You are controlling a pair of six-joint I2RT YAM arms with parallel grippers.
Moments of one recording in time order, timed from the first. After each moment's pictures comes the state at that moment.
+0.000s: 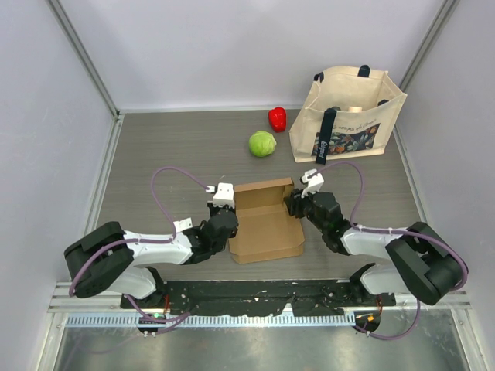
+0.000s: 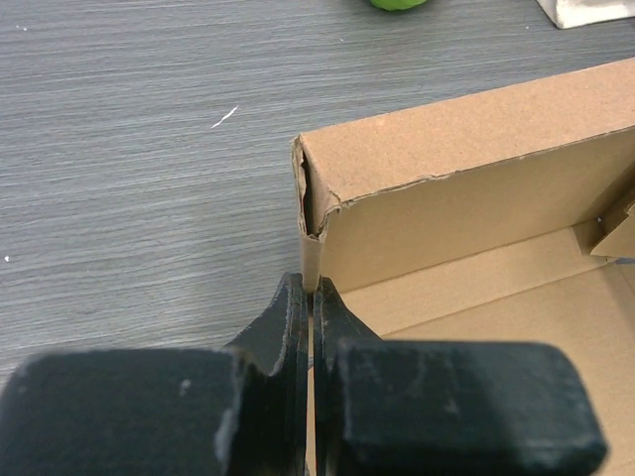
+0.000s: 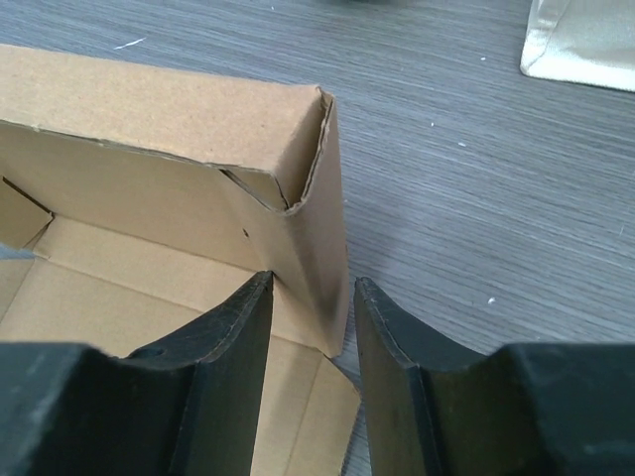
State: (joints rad) left arm -1.04 1.37 0.46 0.49 -0.82 -0.39; right arm 0.58 1.31 0.29 0.70 0.09 0.18
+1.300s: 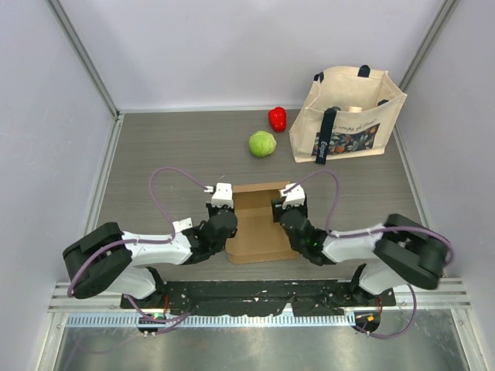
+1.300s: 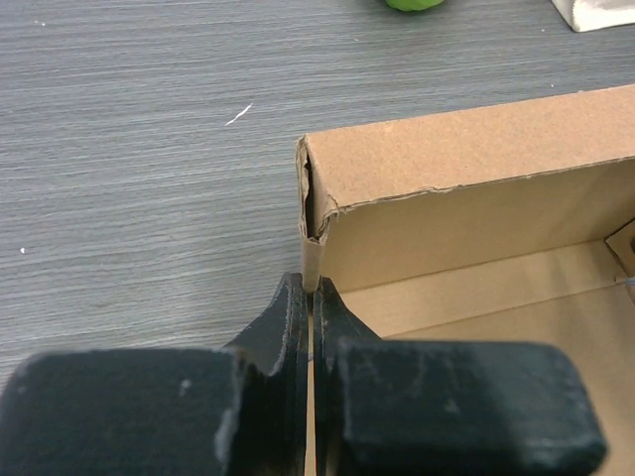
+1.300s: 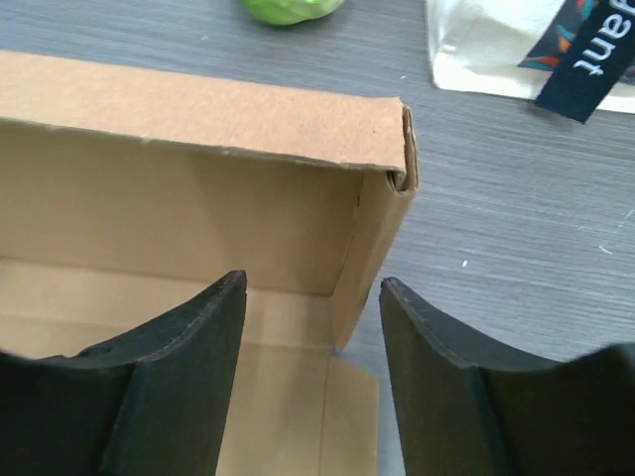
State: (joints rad) left arm -1.04 1.36 0.46 0.46 -0.85 -0.40; right arm 0.99 1.50 0.39 0.76 0.86 0.17
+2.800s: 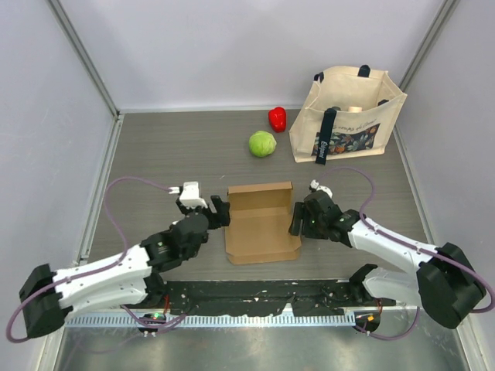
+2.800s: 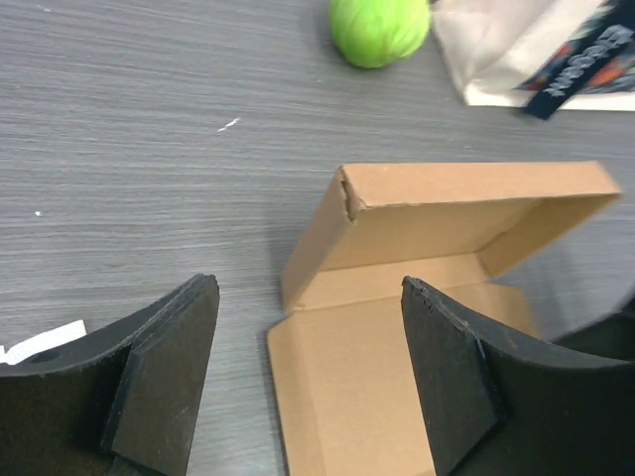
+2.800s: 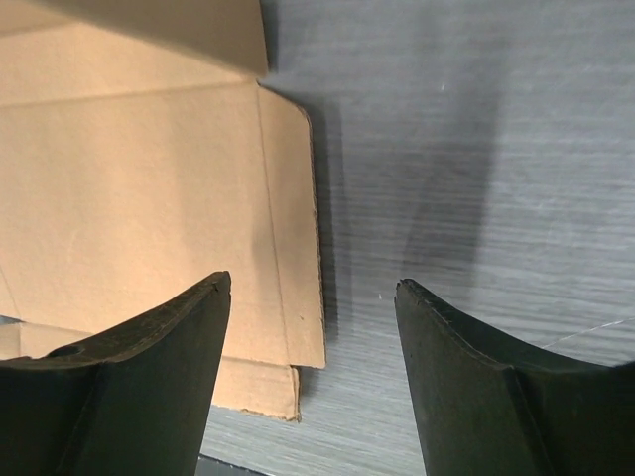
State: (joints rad) left arm -1.04 0.92 0.46 0.06 -0.79 -0.60; right arm 0.63 1.11 0.52 -0.35 0.08 0.69
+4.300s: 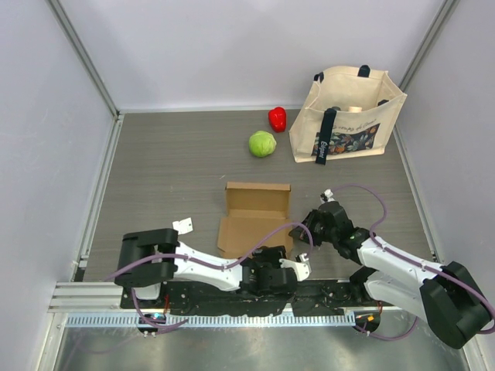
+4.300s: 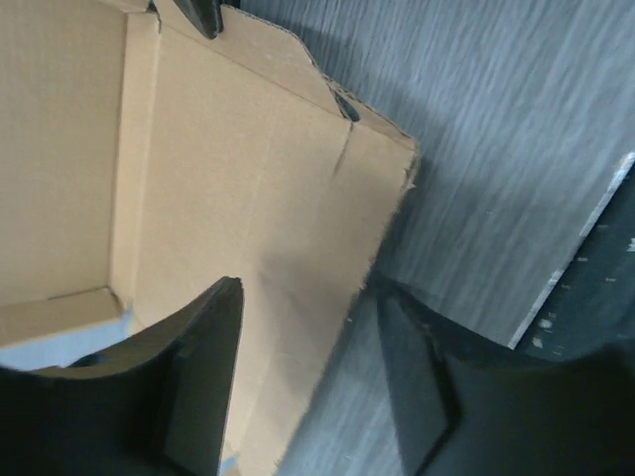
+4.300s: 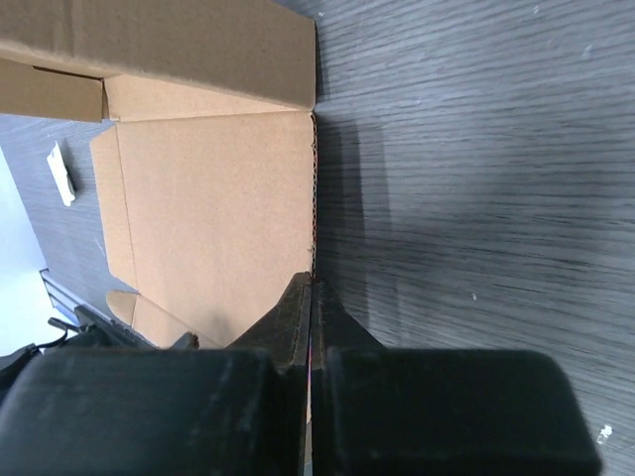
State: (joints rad) left arm -1.57 1.72 0.91 -0.22 -0.66 0.05; right arm 0.56 0.99 0.27 -0.02 -0.16 0.98
